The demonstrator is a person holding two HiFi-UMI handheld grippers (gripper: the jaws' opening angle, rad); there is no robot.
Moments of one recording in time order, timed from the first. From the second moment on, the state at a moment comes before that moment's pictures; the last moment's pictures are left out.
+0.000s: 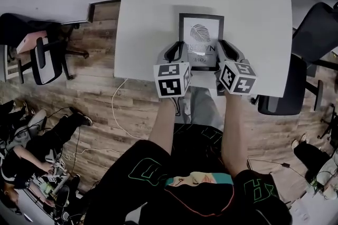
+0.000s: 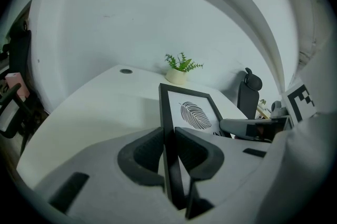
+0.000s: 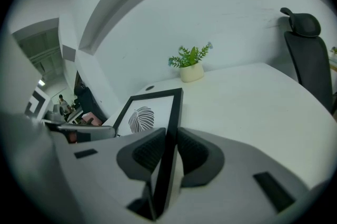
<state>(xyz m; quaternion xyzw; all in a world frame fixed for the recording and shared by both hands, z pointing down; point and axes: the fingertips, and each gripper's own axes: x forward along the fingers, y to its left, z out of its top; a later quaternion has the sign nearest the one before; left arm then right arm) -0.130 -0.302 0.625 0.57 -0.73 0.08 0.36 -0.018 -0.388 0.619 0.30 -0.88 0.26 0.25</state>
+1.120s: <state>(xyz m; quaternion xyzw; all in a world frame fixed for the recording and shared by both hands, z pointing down) -0.206 -0.265 0.501 0.60 -0.76 0.02 0.24 -0.093 -0.348 0.485 0.29 -0.93 0.15 0.16</state>
